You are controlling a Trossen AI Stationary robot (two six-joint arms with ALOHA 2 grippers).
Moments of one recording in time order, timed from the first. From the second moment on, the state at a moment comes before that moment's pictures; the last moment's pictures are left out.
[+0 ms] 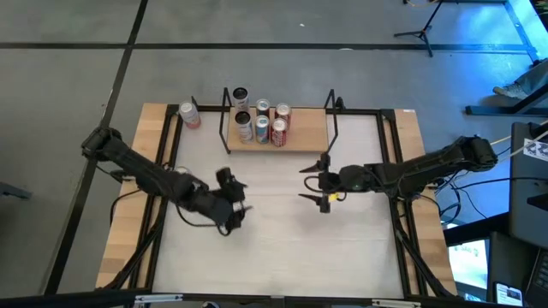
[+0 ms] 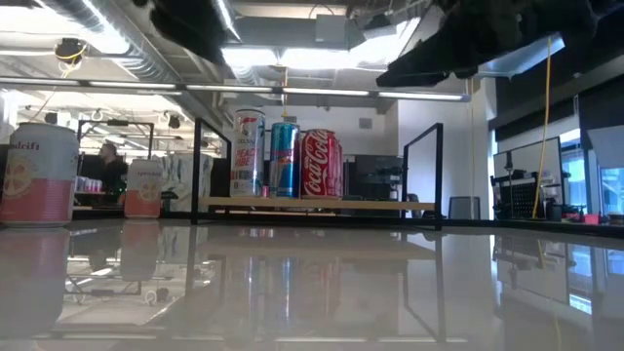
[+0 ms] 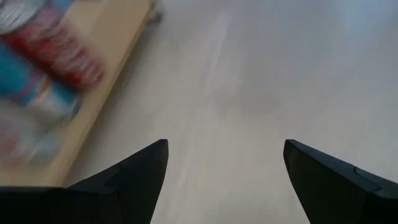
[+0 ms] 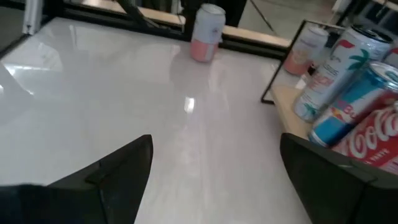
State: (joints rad) left arm -0.43 1.38 1.09 -0.63 -0.59 -0.49; right arm 0.18 1.23 0.64 0.23 0.24 -0.13
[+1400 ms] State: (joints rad) left arm -0.07 1.09 0.88 -1.48 -0.20 -1.19; right arm 0.18 1.32 0.60 0.29 0.17 -0.11
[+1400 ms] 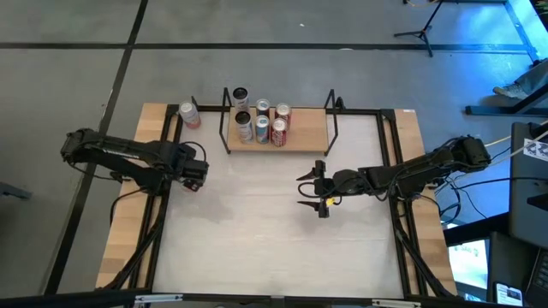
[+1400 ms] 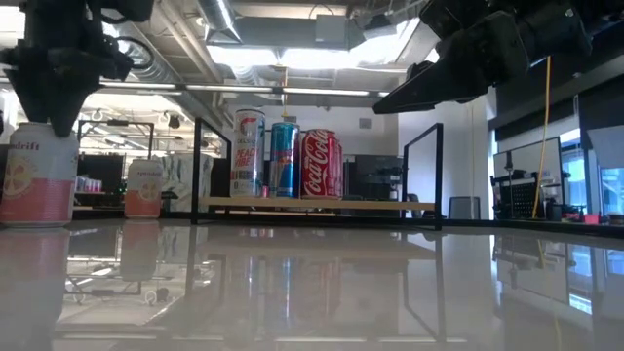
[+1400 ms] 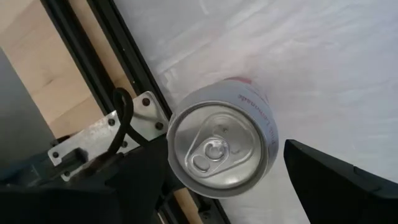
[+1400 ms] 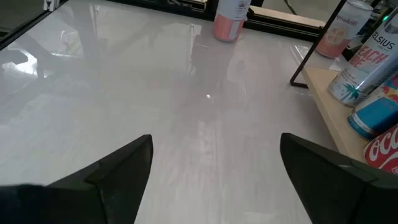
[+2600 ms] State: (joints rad) left arm -0.07 1.09 1.00 -1.51 -0.13 -1.03; right arm 0.18 1.35 0.60 0.29 0.17 -0.11
